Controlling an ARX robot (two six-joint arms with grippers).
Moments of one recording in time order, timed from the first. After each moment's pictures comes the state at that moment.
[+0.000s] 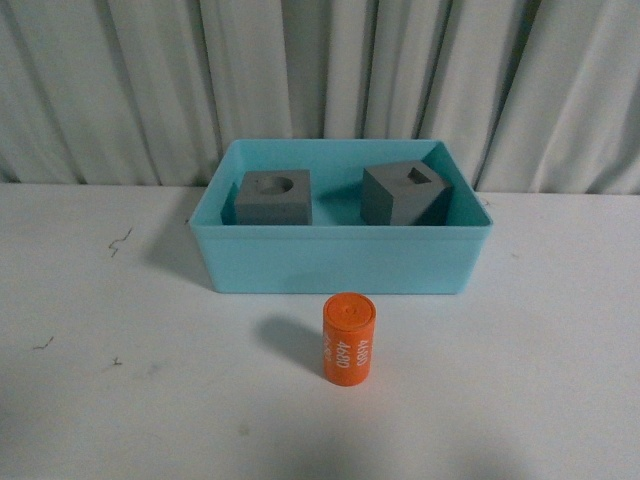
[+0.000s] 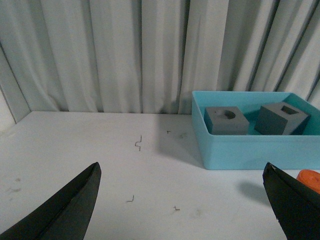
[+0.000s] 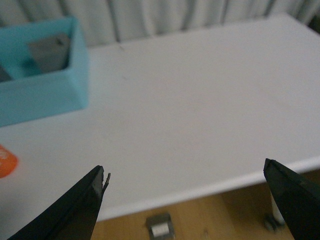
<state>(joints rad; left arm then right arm) 0.00 0.01 0.01 0.00 0.00 -0.02 0.06 0.14 0.10 -0.21 0.19 0.10</state>
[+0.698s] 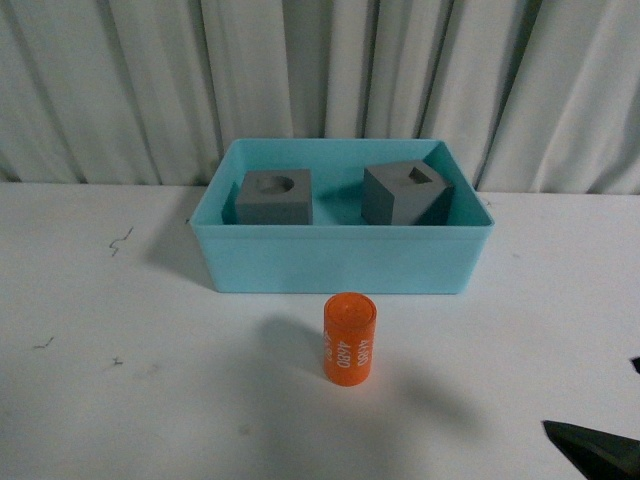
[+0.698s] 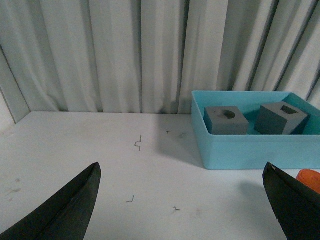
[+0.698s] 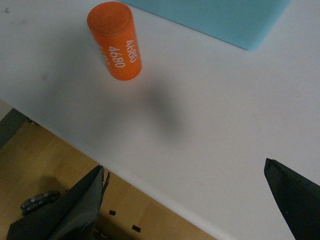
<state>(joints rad) 0.00 0.01 0.01 0.00 0.00 -0.01 0.18 1.37 0.37 0.31 -0.29 -0.23</state>
